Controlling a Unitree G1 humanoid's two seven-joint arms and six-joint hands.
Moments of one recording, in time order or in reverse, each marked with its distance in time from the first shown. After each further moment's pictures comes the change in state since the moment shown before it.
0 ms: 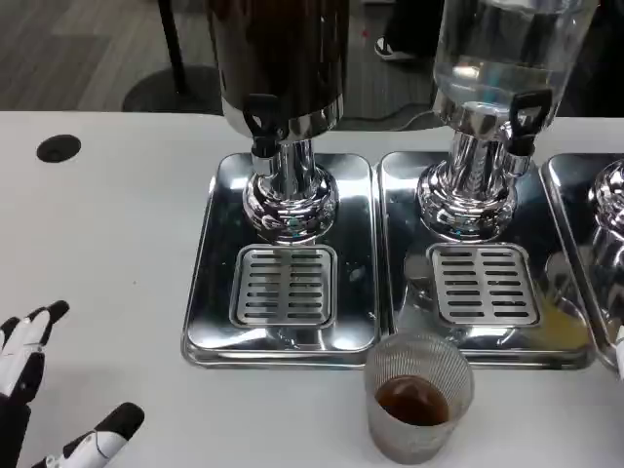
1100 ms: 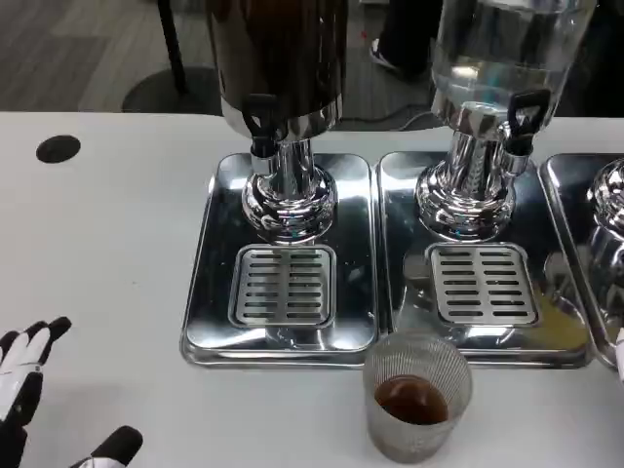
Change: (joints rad) left arm 0.073 -0.015 0.005 0.014 -0.006 -0.098 0.054; right arm 0.016 -0.008 0.038 -0.041 0.047 0.063 0.000
